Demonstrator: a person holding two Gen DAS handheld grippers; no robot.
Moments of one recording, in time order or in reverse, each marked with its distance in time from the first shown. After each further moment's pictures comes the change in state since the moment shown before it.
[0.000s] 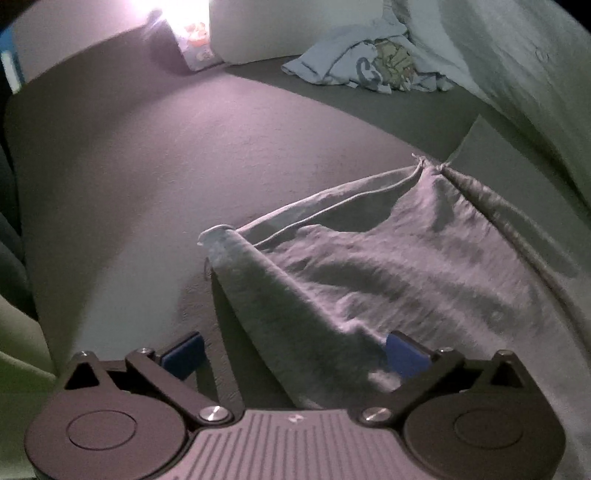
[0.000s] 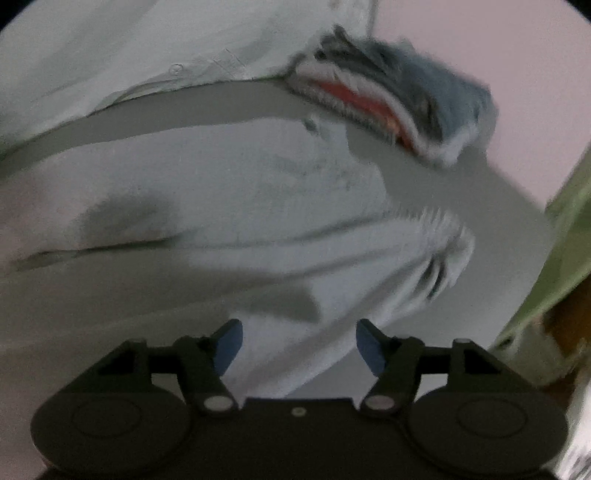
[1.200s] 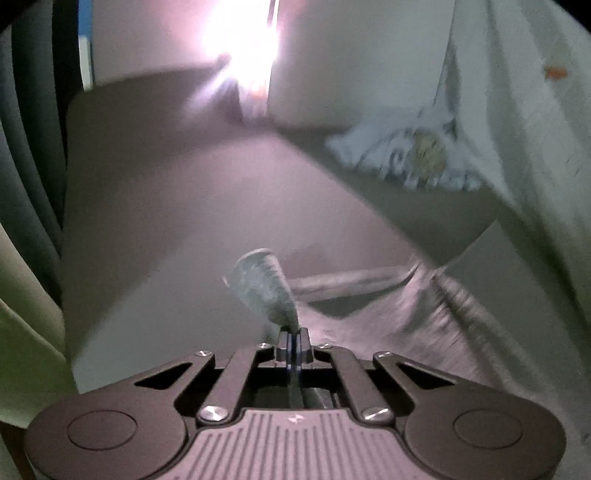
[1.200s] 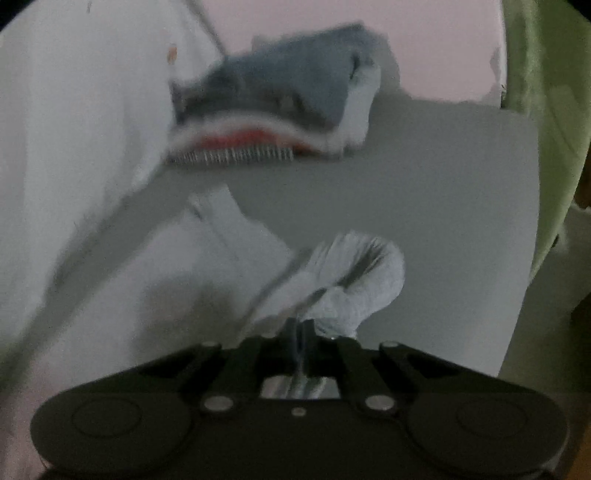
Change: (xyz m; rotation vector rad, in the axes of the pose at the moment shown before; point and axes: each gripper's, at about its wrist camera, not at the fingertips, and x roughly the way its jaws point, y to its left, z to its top) left arm -0.057 -0.007 0.027 -0.299 -0.156 0.010; right arm 0.052 -0.176 0.050 0.549 -0.146 0.152
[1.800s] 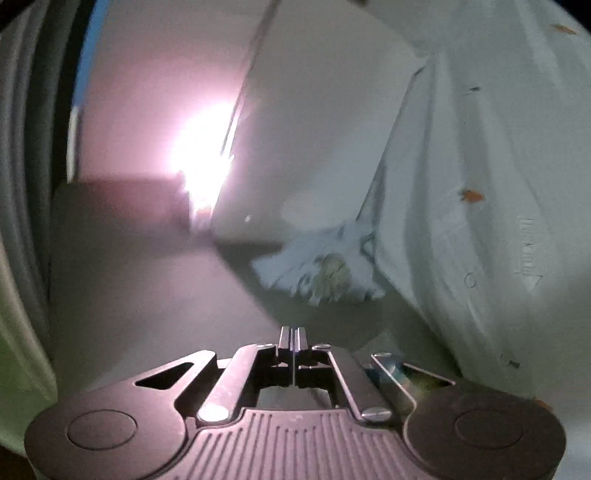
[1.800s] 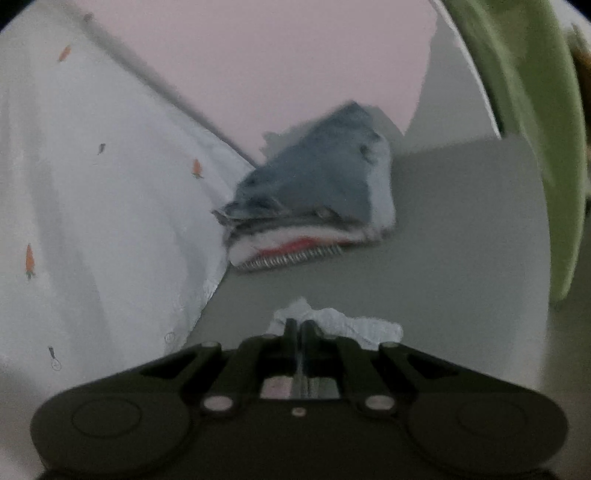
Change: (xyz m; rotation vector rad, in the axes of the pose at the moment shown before) left arm -0.126 -0.035 0.060 -0.059 -0.243 -0.180; right arm -0.047 0.011 0.063 0.160 -0.134 0.146
